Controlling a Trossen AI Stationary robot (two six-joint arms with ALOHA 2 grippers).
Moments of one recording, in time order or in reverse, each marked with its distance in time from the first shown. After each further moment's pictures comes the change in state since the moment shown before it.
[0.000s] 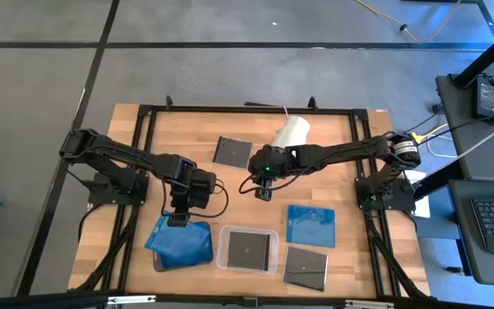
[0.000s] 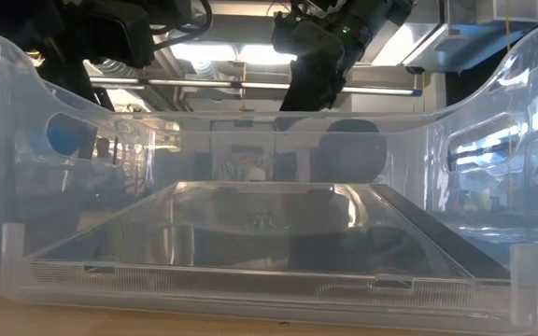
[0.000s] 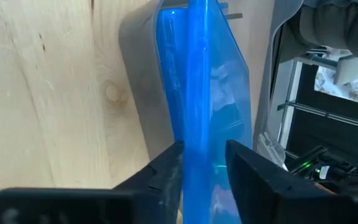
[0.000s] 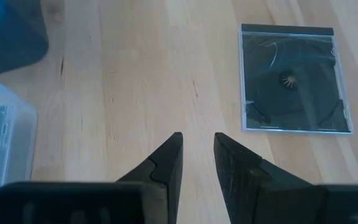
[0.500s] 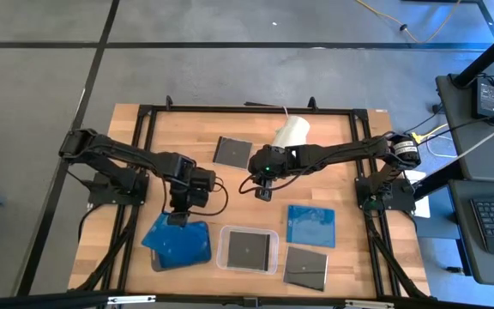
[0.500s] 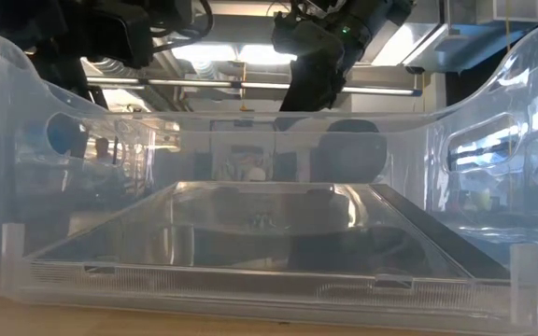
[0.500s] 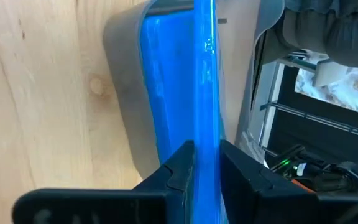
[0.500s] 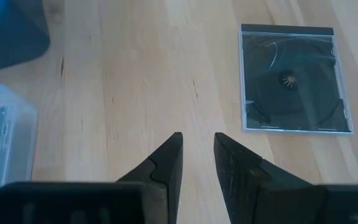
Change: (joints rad) left arm 0.018 -0.008 0.000 -0.020 0.062 -0.027; right arm 0.000 0.000 0.000 0.000 0.000 0.003
